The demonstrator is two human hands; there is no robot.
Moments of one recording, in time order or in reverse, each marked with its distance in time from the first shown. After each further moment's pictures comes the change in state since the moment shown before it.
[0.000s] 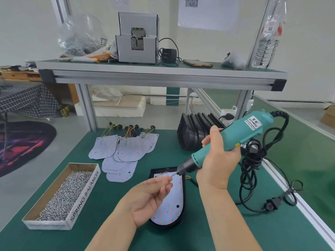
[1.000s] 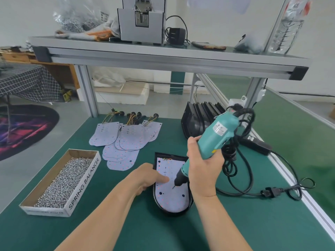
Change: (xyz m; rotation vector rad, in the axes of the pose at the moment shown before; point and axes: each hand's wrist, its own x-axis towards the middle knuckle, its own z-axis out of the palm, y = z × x) left_hand 0.061 0.020 -0.021 1.122 0.304 -0.067; right_hand -0.021 0.058 -0.021 -0.247 -0.230 -0.039
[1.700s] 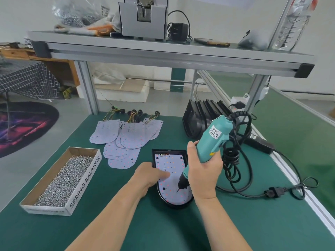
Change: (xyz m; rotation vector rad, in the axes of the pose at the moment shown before) left_hand 0.008 -0.007 0.010 -0.175 0.153 0.055; right_hand -0.004 0.025 -0.008 -0.183 0.010 -0.075
